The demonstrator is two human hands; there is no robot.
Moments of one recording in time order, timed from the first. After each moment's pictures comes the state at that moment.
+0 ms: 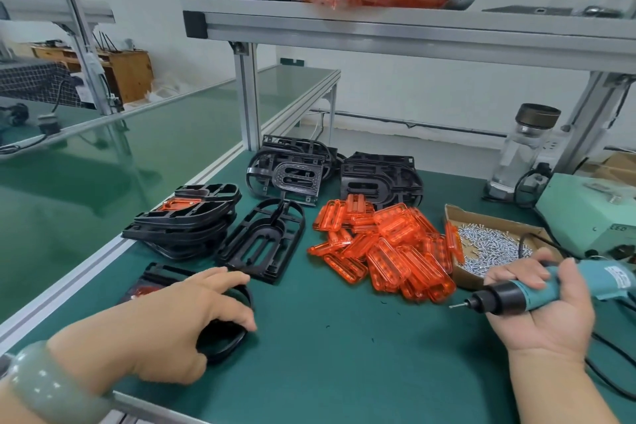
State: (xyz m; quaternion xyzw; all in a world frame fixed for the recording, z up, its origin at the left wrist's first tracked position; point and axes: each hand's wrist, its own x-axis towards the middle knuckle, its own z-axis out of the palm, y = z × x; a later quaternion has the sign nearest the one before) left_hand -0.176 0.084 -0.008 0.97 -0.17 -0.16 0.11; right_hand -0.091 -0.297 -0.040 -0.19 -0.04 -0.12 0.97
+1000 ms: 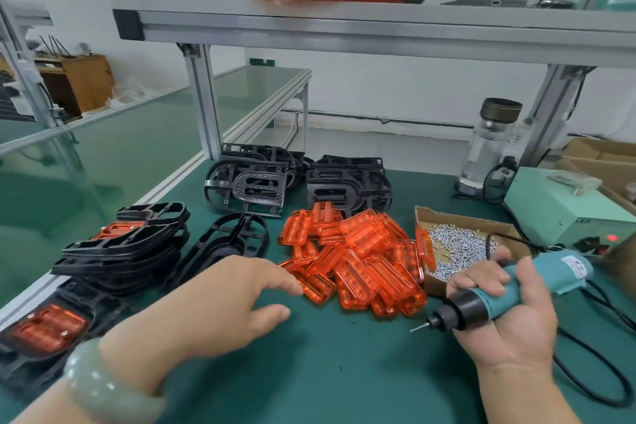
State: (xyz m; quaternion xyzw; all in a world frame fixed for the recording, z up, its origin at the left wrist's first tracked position) left_hand -0.110 0.006 0.004 0.95 -0.24 0.02 0.19; right_hand -0.085 -0.290 -0.038 -0.17 -0.01 -0.10 0.98
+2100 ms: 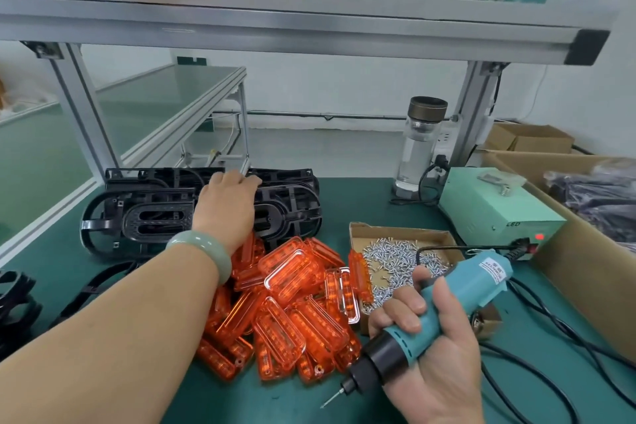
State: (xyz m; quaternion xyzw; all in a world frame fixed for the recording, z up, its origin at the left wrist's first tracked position) left_hand 0.107 -0.083 -0.006 0.98 -0.06 0.20 0.05; right_hand -0.067 -0.290 -0.040 -0.13 0.03 -0.08 0.99
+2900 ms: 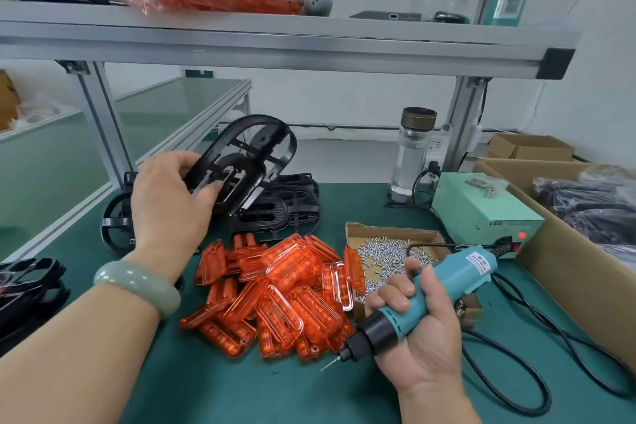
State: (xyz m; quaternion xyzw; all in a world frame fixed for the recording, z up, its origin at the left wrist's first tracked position) left_hand 0.026 -0.053 0.041 0.85 0.04 0.40 0.35; right_hand -0.070 -0.293 -0.040 -0.15 0.06 -0.09 0.98
